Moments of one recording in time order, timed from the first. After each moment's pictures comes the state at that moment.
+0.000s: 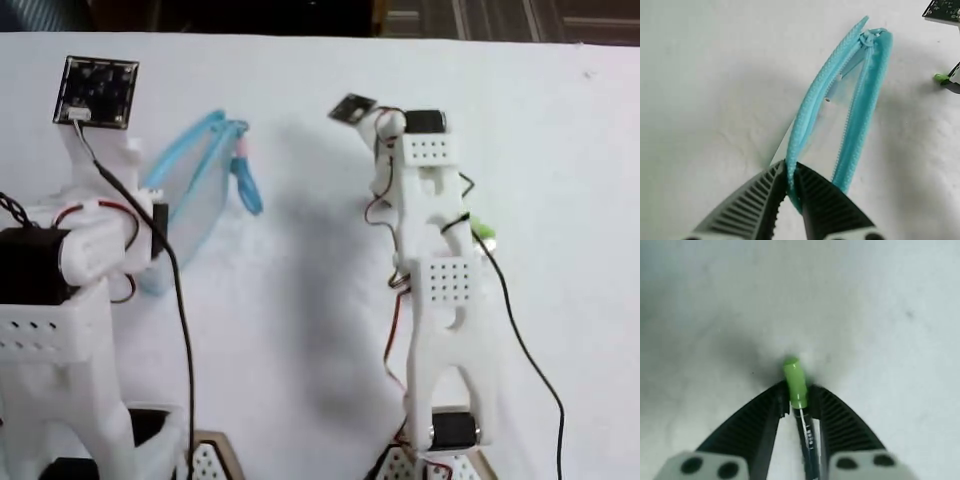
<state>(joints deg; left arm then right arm) -3.8 -31.4 -4.7 102.1 -2.2 -6.3 67.1 -70.8 95.3 50.4</state>
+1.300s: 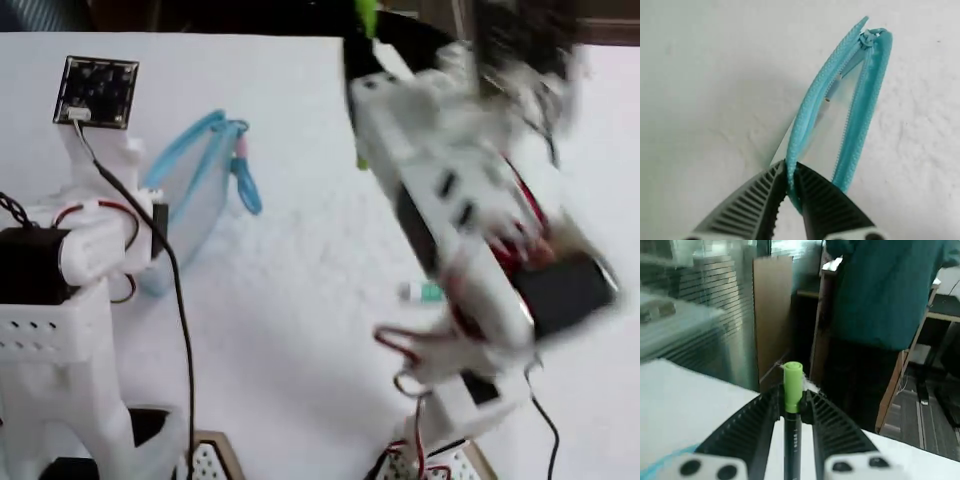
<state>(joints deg) -3.8 -31.4 -4.7 102.1 -2.2 -22.3 3.7 -91.0 100.5 2.8</state>
